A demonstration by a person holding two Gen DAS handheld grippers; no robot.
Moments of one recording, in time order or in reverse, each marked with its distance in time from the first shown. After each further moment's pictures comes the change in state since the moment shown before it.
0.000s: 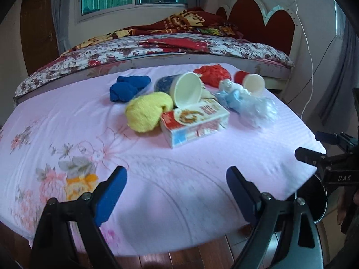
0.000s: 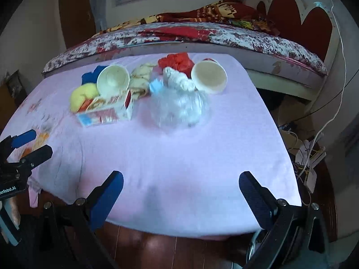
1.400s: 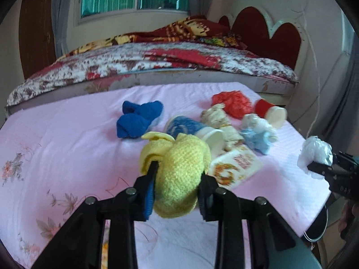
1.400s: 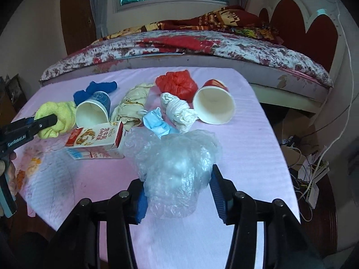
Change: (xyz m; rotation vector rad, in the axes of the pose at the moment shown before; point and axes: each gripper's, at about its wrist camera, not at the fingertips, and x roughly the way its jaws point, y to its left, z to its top) left arm 0.025 0.044 0.059 -0.014 -0.052 -0.052; right arm 0.006 -0.010 0.039 -0.005 -0.057 0.017
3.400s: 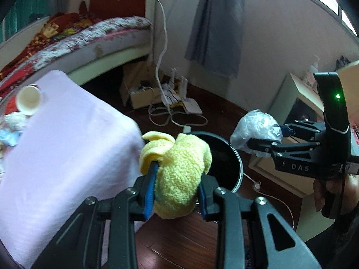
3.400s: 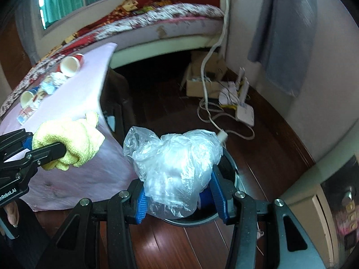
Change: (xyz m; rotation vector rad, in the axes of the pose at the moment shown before) left arm -0.027 -0.373 -0.113 0.484 0.192 -0.510; right arm -0.150 -0.235 -0.232 0.385 0.133 -0.269
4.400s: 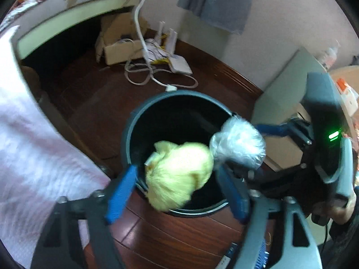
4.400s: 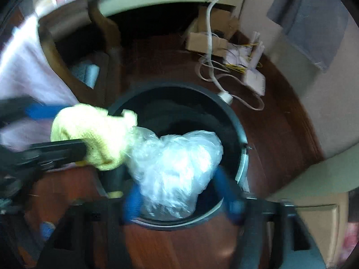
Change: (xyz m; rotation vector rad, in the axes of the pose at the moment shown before) left arm 0.122 -0.013 -0.014 -0.068 0.232 -0.094; right arm 0.135 -0.020 -0.037 -0.162 0.226 -0.130
